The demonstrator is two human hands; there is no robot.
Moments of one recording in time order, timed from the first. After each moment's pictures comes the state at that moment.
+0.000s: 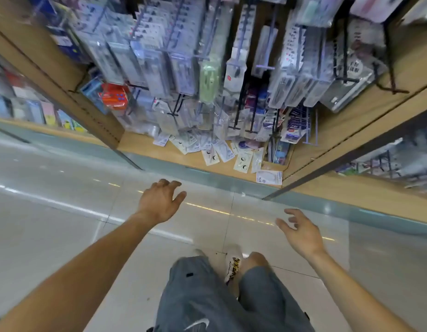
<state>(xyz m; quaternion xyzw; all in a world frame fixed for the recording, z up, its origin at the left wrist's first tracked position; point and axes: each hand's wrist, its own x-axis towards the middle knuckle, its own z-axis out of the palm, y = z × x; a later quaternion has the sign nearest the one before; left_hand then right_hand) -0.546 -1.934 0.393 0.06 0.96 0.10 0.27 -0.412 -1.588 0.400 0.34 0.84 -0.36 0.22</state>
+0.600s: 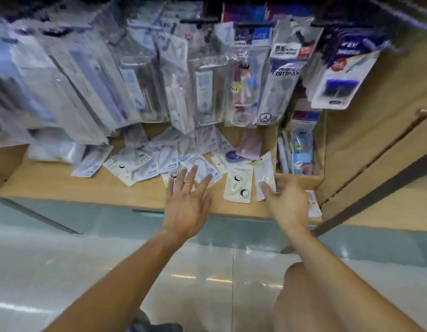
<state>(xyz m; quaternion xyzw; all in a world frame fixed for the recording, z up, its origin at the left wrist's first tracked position) -0.700 -1.782 -0.021 0.25 0.96 0.12 -0.04 -0.630 -1.554 0.017 0.34 0.87 -0.34 -0.11</state>
